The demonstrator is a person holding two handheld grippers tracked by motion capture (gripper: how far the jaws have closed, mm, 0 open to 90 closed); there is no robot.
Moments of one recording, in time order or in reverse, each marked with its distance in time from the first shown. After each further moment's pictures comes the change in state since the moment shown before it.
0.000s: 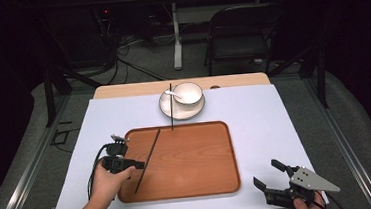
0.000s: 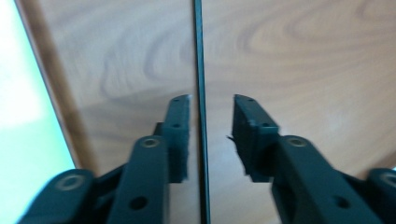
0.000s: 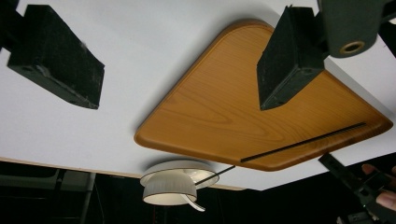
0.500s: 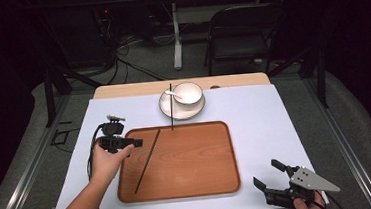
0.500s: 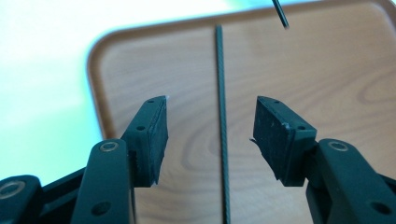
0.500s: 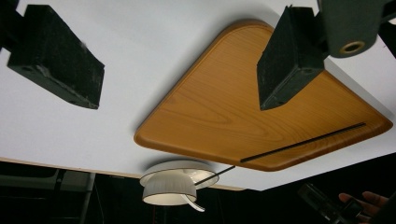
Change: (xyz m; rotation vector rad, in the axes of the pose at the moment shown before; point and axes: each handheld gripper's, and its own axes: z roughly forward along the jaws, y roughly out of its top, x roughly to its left) left arm 0.006 0.048 -0.015 -0.125 0.099 -0.005; right arm 0.000 0.000 0.000 0.000 0.002 0.000
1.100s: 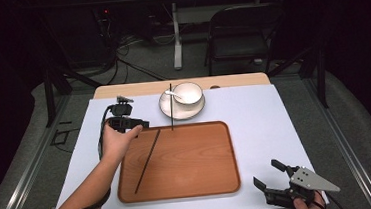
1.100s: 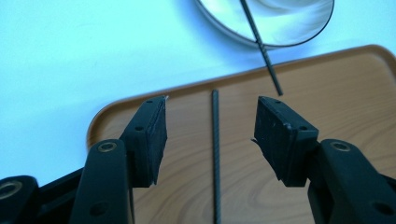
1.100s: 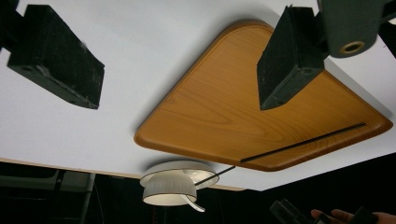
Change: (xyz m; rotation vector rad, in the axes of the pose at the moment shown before) left arm -0.019 0.054 0.017 -0.014 0.017 0.009; right arm 0.000 0.000 0.000 0.001 0.000 0.000
